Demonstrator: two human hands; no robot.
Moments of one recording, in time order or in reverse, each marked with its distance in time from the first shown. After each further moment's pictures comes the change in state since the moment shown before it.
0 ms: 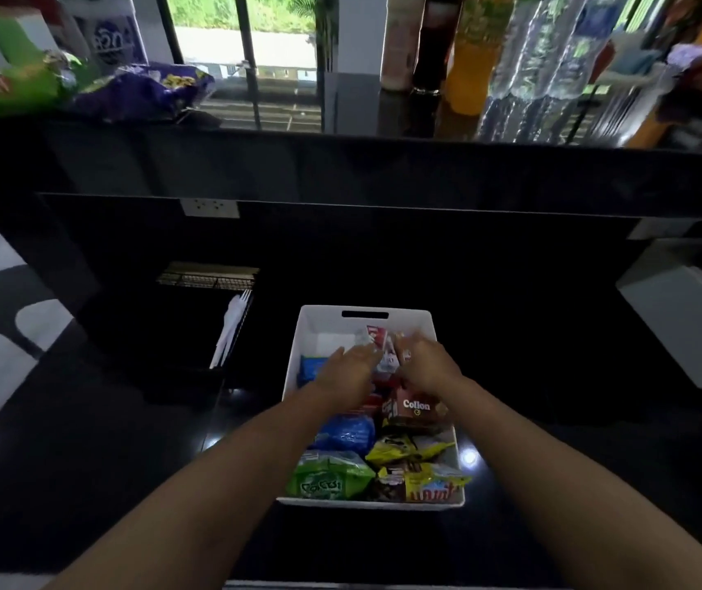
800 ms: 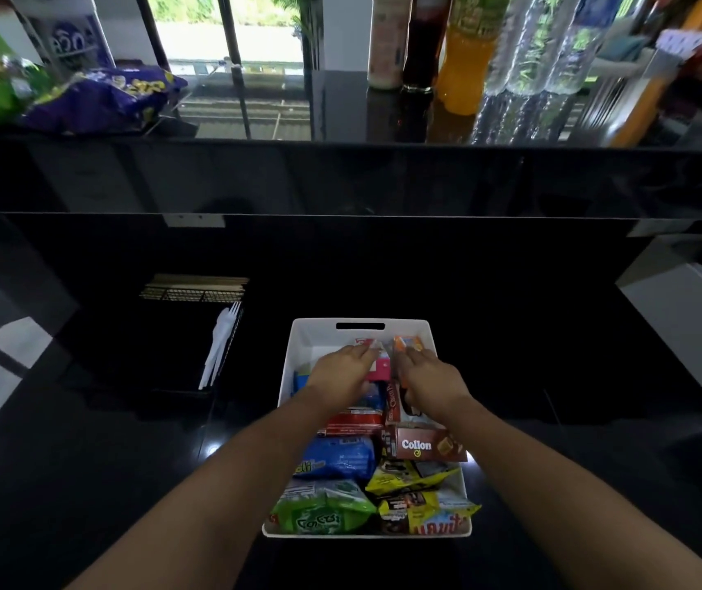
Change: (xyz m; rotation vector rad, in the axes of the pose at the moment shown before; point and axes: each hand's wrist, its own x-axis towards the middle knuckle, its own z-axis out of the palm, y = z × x) left_hand 0.023 -0.015 -0.011 0.018 0.149 0.043; right_hand 0.009 0.021 0.017 -0.339 0.048 -0.149
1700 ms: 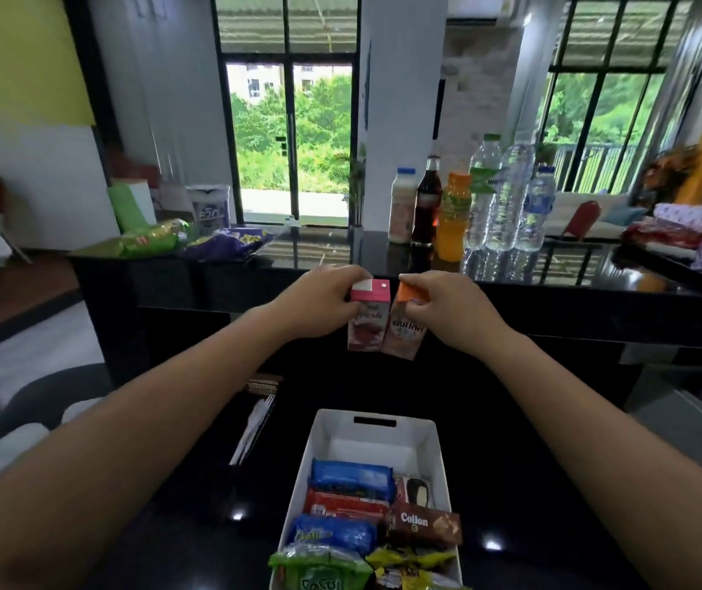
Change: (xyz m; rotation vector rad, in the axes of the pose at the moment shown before) left_hand -0.079 0.007 -0.312 -0.208 0.457 0.034; right_hand -0.059 0.009 -0.302 0.412 0.593 -0.220
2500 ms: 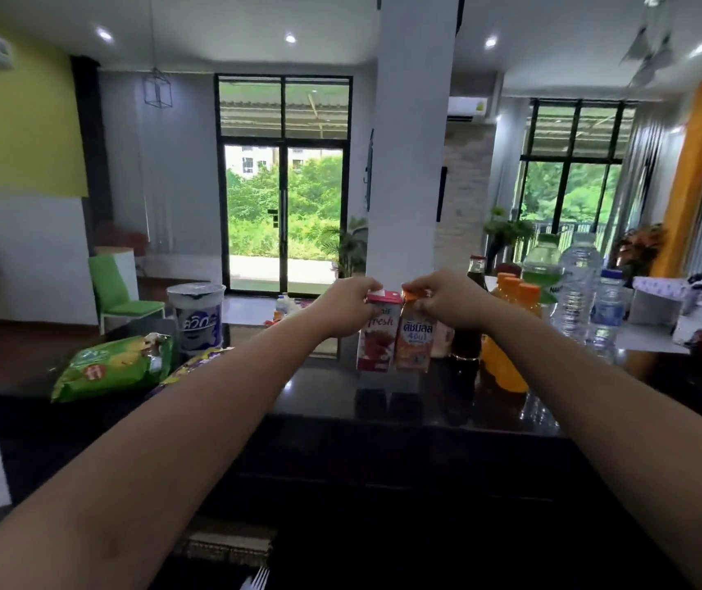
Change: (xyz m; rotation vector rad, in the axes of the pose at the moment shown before) left_hand 0.213 -0.136 -0.038 -0.104 0.065 -0.119; right_hand 0.263 0.031 0.006 -0.021 -0.090 0.036
